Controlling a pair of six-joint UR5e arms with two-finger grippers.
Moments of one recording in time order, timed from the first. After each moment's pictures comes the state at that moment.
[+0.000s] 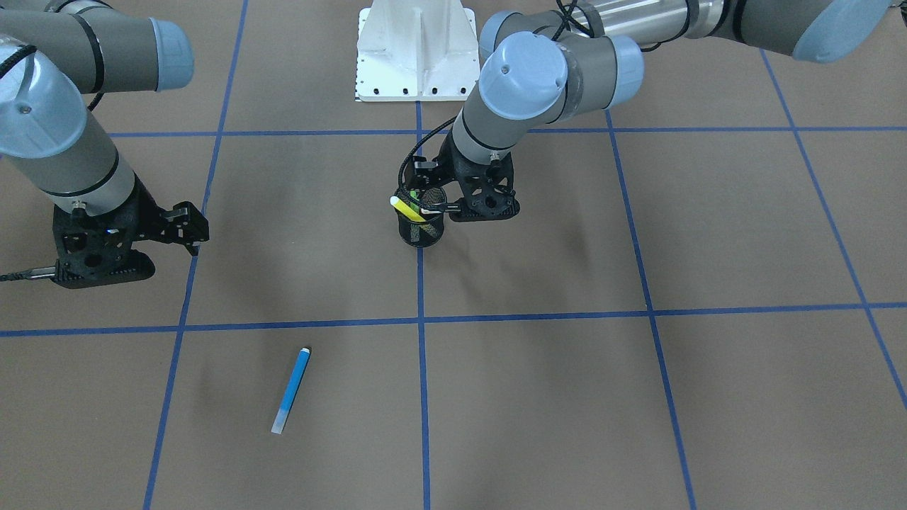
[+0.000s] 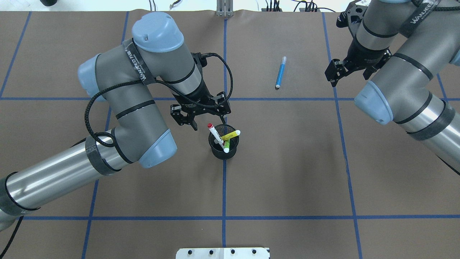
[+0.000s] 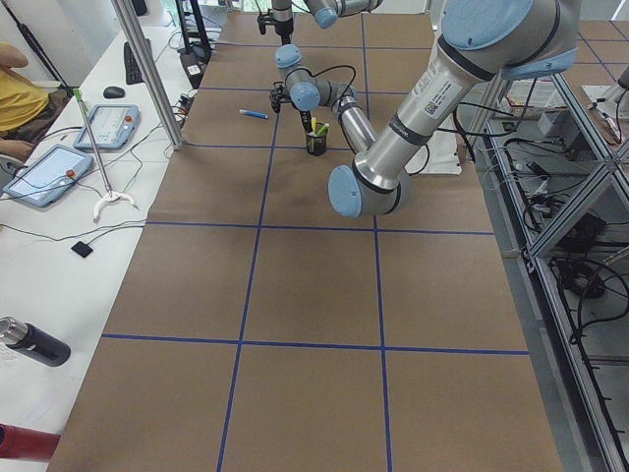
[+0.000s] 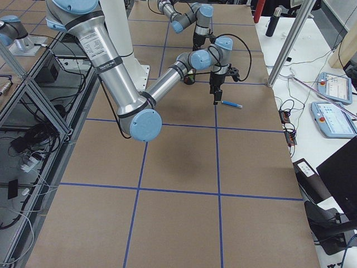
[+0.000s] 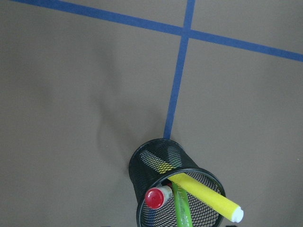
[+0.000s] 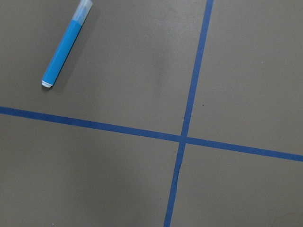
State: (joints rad) left arm -0.66 -2.39 -1.54 -1.65 -2.27 -1.31; right arm 0.96 -1.05 1.79 -1.91 2.09 0.54
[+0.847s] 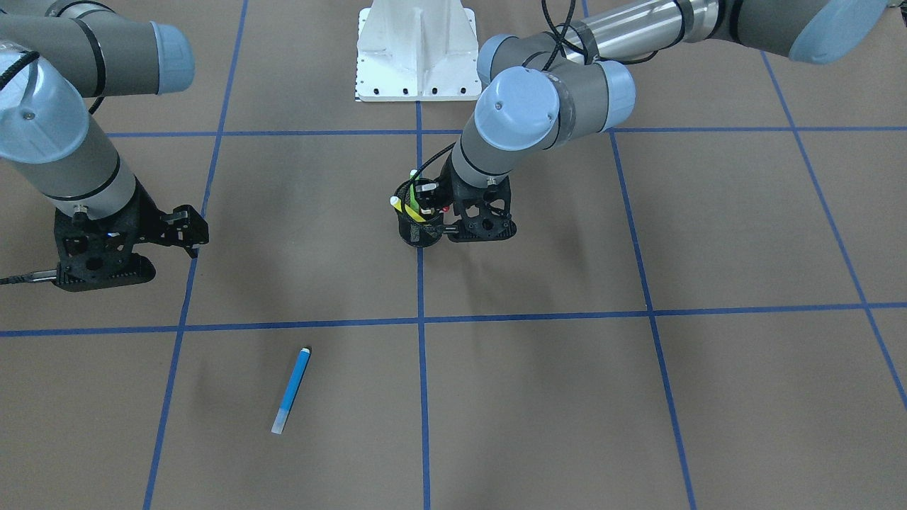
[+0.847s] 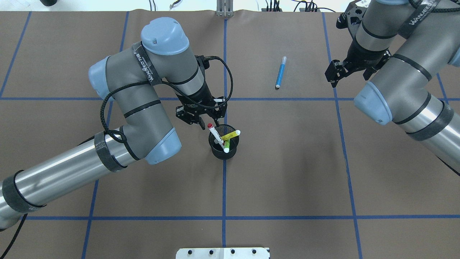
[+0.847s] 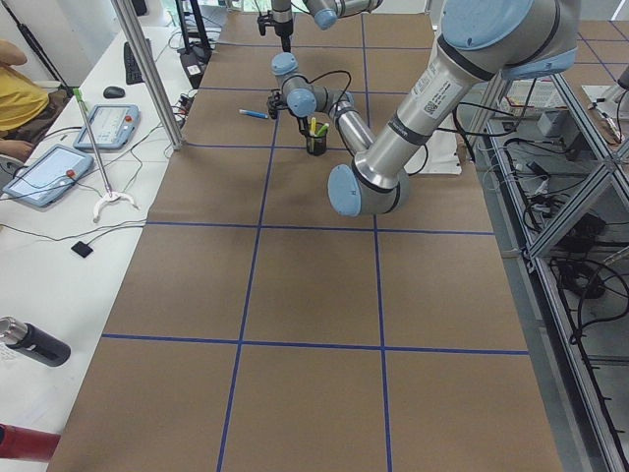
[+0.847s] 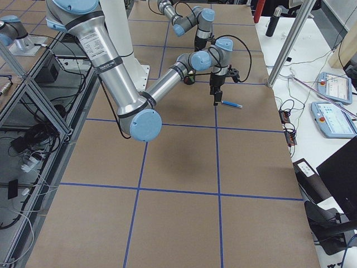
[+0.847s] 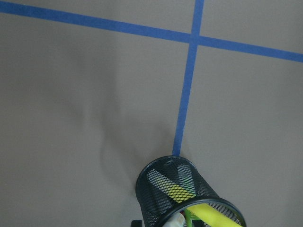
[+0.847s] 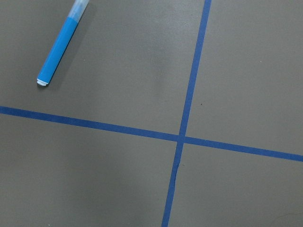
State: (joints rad) left arm -0.66 -2.40 -1.49 -1.66 -2.27 -1.26; right arm 0.96 -1.05 1.78 -1.90 2.09 0.54
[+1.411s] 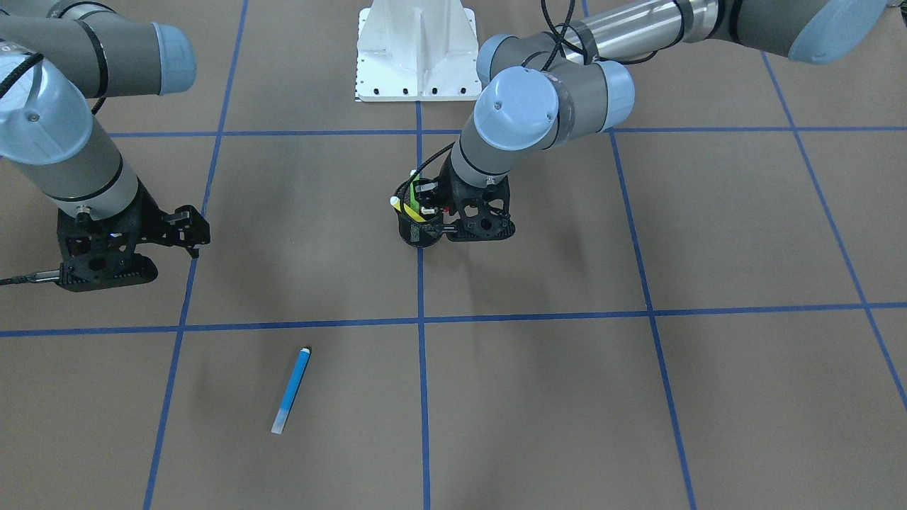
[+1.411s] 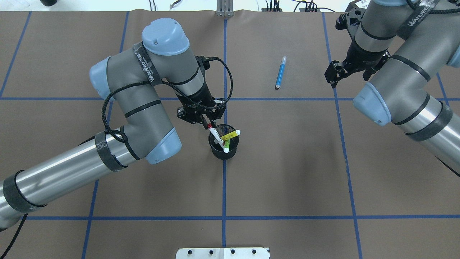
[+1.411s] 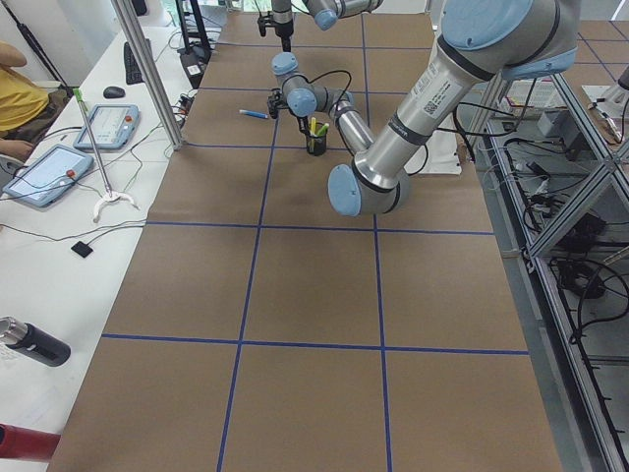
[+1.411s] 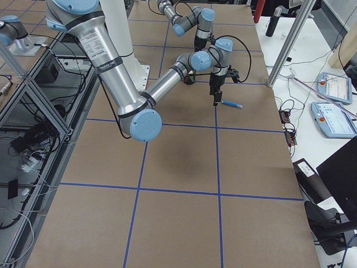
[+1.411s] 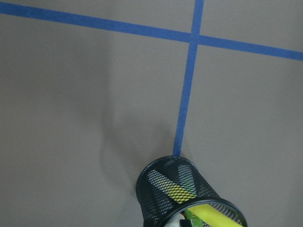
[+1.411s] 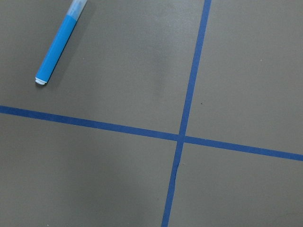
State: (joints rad) left arm -0.66 -2.40 -1.49 -1.66 -2.27 -1.26; right arm 0.95 -1.05 1.77 -1.90 2.09 0.55
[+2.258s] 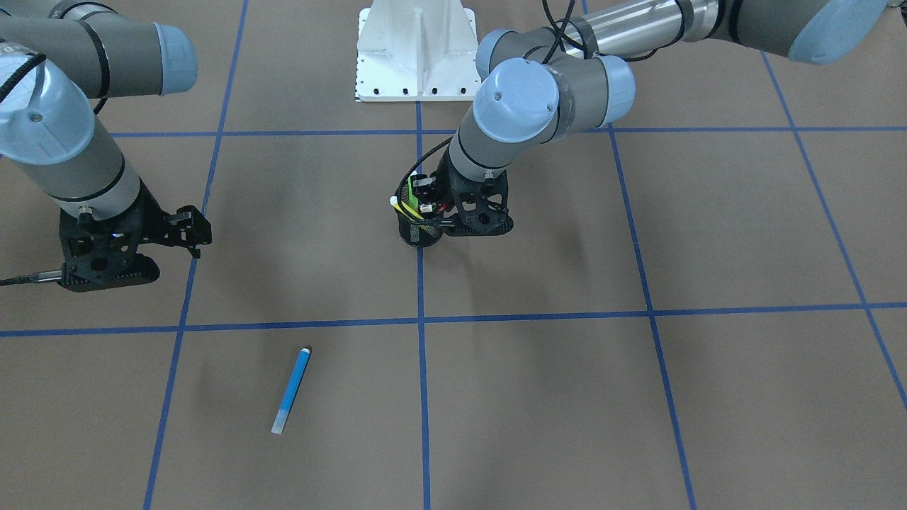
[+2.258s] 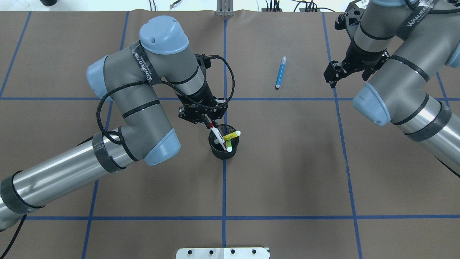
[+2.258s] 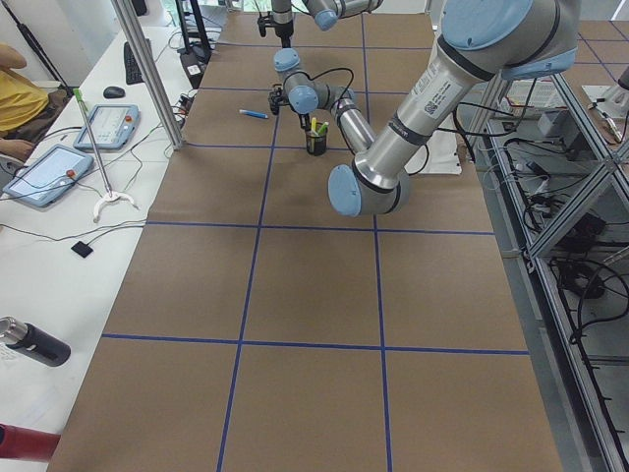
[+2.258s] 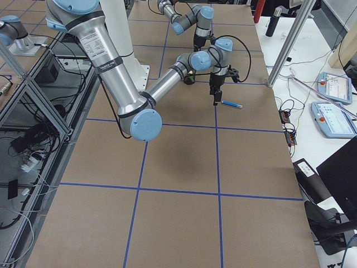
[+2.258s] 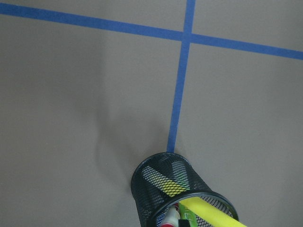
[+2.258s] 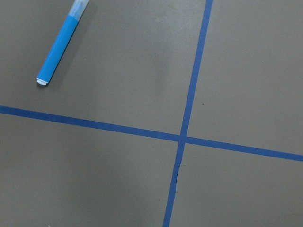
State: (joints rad) left arm -0.66 -2.39 -1.55 -1.66 -2.27 -1.27; right arm 0.95 -1.05 1.77 -1.90 2.09 0.55
